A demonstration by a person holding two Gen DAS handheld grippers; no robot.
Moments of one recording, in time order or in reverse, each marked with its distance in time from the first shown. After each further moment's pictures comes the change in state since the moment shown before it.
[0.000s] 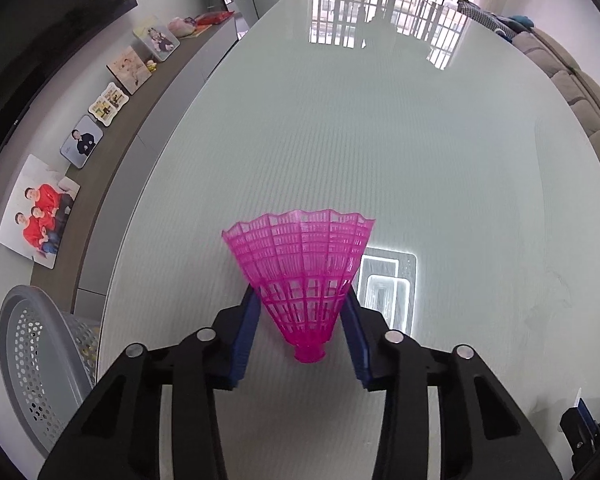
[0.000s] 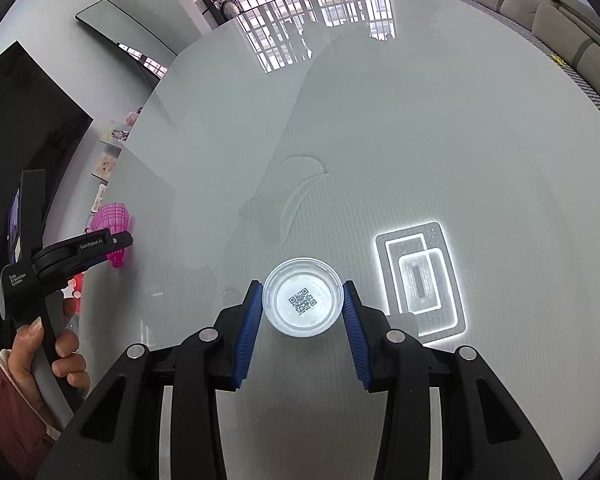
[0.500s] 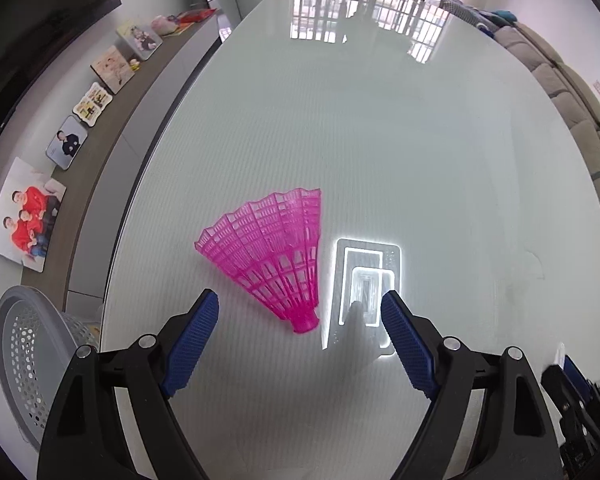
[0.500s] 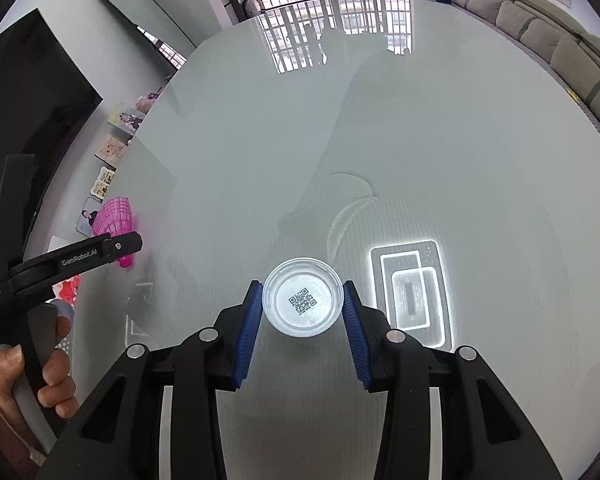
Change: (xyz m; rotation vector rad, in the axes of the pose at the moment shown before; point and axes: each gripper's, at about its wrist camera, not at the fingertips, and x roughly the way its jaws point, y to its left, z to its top) left arm -0.006 0.010 -0.002 0.020 0.028 -0.057; right arm 0.012 0.034 0.019 -0.078 -0.013 -0.025
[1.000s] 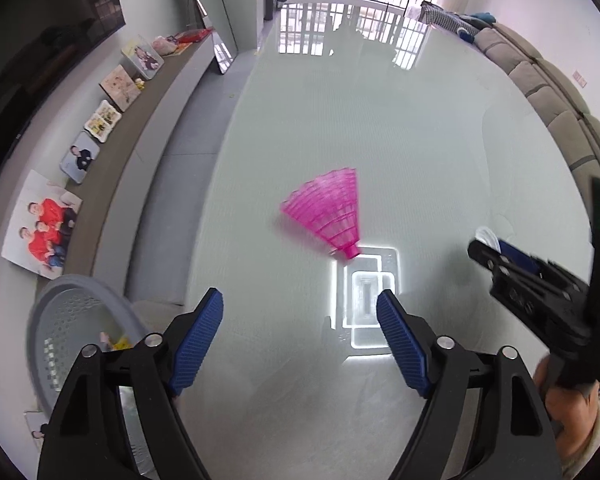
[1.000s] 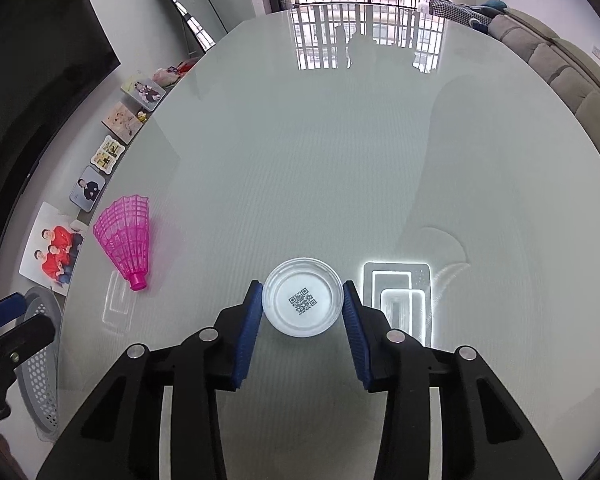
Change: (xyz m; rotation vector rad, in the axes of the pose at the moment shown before) left arm -0.073 0.040 -0.035 0.062 -0.059 -0.049; right arm 0.041 0.068 0.030 -0.176 0.003 -0.052
